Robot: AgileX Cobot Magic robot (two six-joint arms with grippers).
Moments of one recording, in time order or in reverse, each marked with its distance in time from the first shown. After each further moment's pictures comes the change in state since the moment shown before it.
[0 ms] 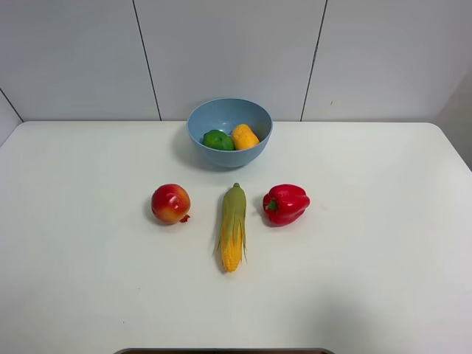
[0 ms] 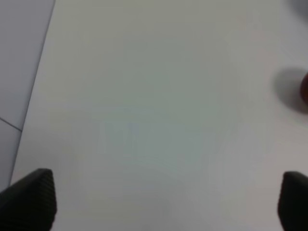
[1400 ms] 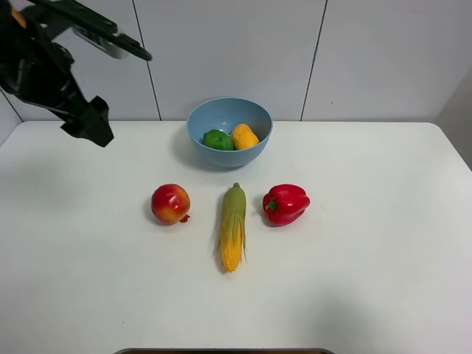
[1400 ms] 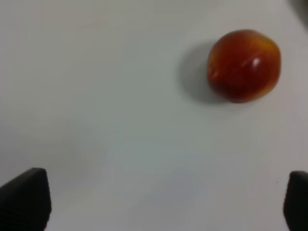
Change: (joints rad) left arm -0.397 0.916 -0.408 -0.033 -0.107 0.284; right arm 0.000 0.000 0.000 -0.001 0.000 0.000
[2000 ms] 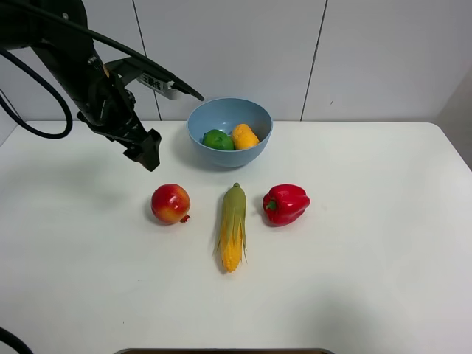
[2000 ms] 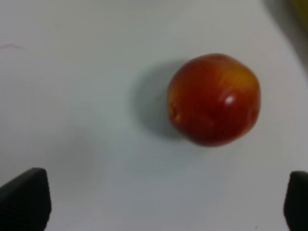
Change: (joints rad) left arm -0.044 0.235 -0.005 -0.072 -0.124 -0.012; right arm 0.000 0.000 0.000 0.000 0.000 0.001
